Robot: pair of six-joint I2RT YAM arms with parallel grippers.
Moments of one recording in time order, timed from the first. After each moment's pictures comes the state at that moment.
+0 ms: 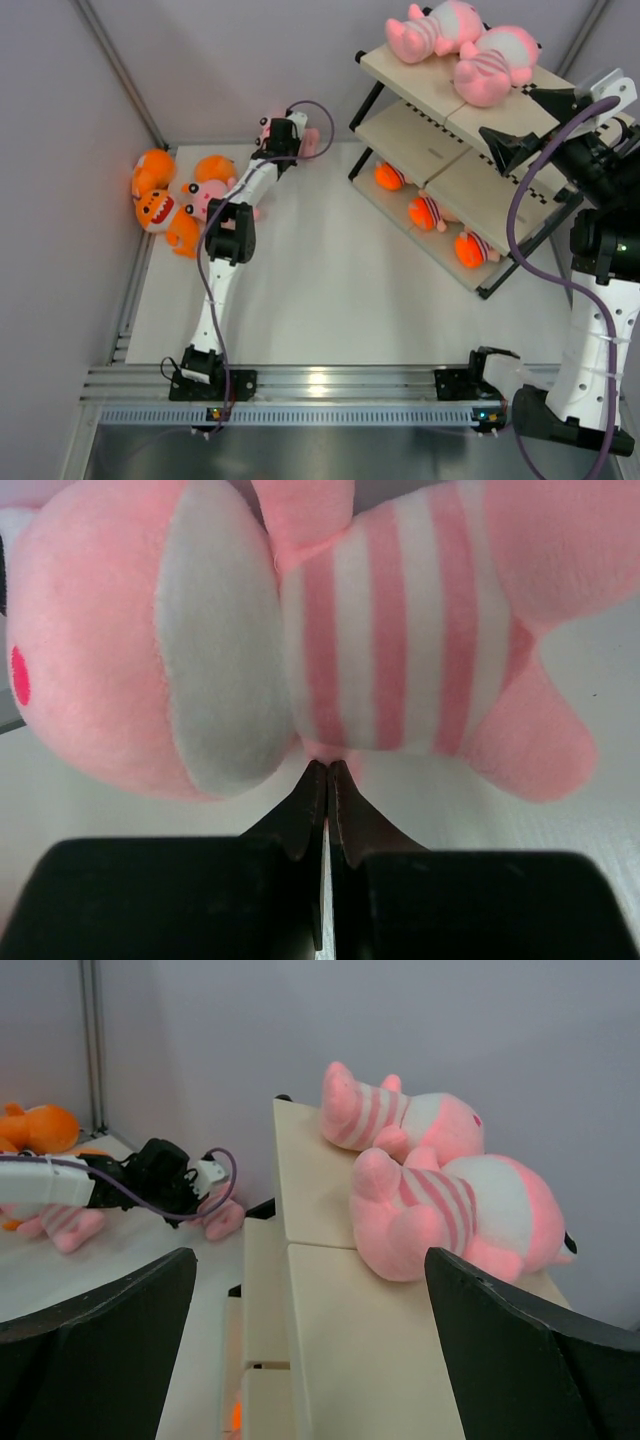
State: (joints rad) left arm -0.25 2.69 2.42 -0.26 -0.12 0.18; right arm -0.20 1.04 1.65 -0.34 -0.79 -0.13
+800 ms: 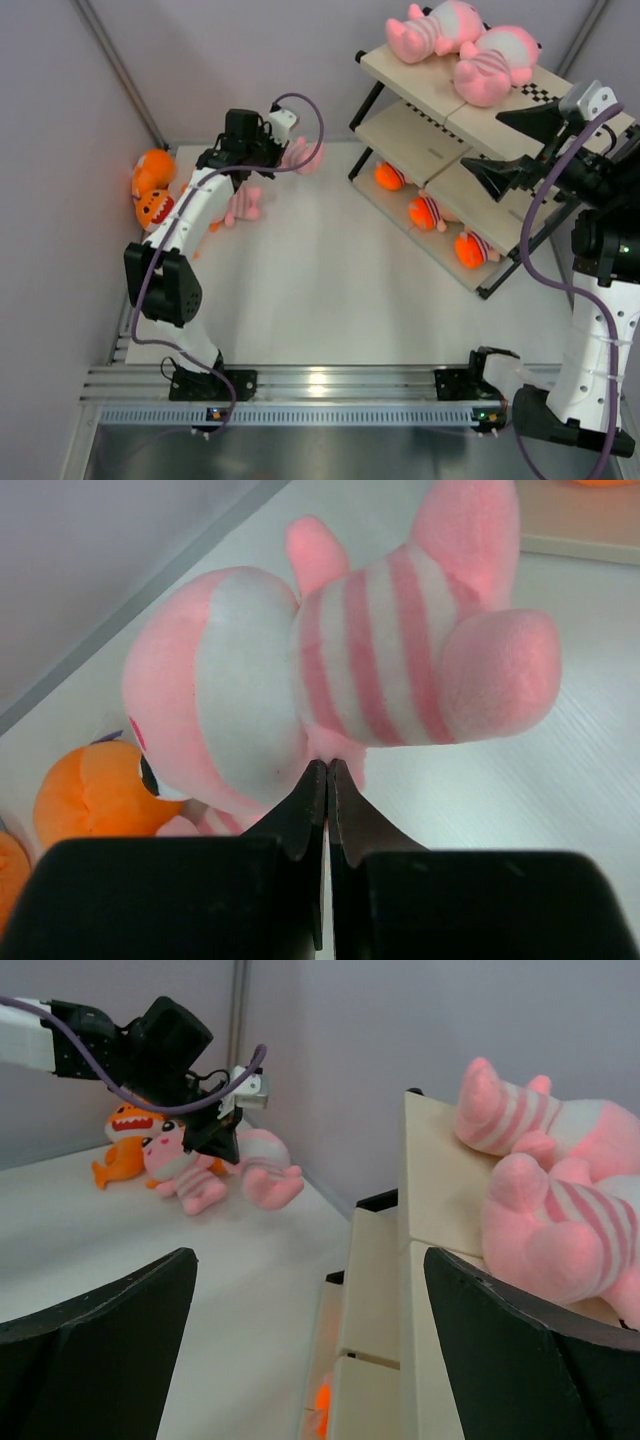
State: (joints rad) left arm -0.26 1.83 1.70 -0.46 0.15 0.35; right arm -0.19 1.04 1.67 -0.44 -1.03 -0.10
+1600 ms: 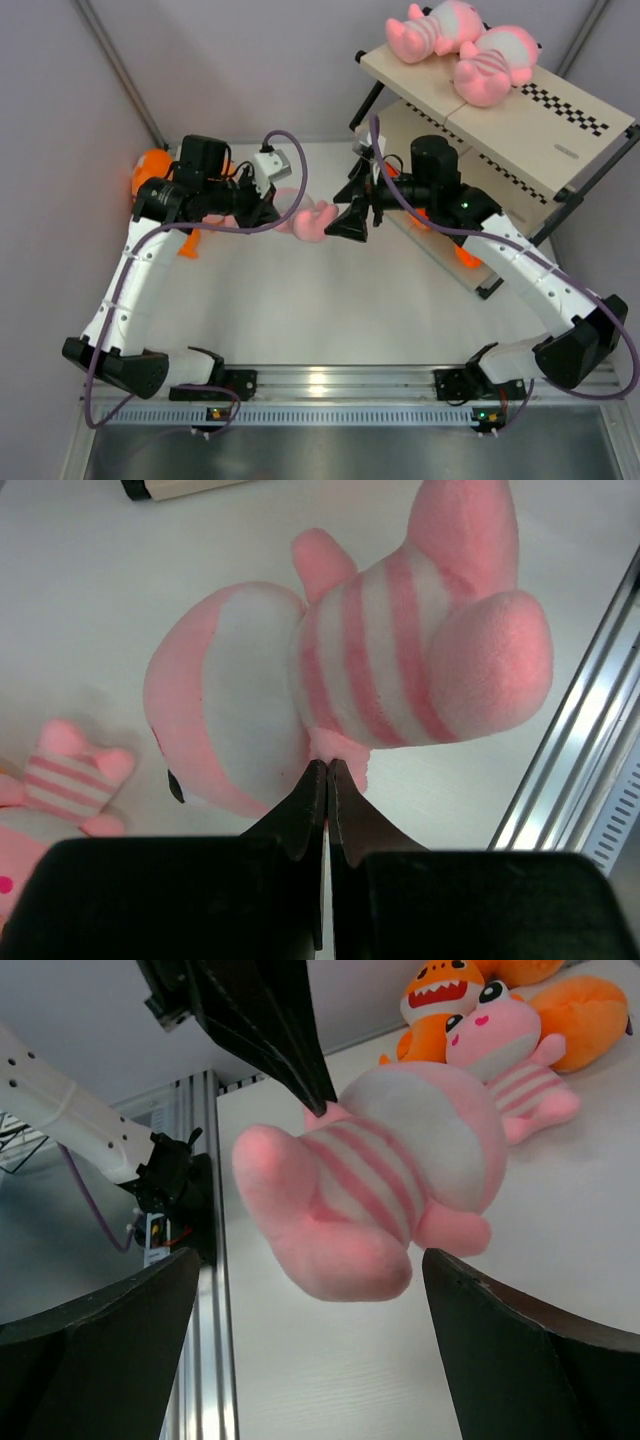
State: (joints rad) left arm -0.34 1.32 1.65 -1.10 0.55 0.50; right arm 0.63 1.34 1.40 -0.33 -0.79 0.05
